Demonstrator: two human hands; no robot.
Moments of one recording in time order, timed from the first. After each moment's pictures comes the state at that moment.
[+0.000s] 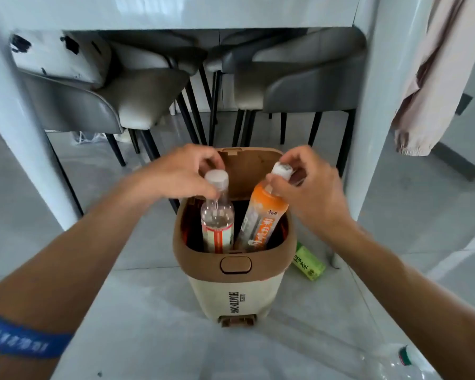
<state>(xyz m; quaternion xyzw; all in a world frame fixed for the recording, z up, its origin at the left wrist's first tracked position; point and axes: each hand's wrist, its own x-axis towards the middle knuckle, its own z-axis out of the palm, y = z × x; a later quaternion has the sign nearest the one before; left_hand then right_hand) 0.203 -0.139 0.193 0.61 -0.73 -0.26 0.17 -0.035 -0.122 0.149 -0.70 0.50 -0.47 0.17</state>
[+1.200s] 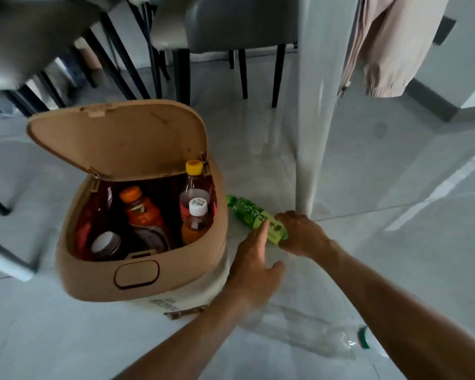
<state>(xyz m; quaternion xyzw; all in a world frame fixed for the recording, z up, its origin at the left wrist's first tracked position) -0.026 -0.097 -0.037 0.59 -0.64 -0.44 0.22 -0.180 -0.187 -0.092 -0.75 0.64 0.00 0.19</state>
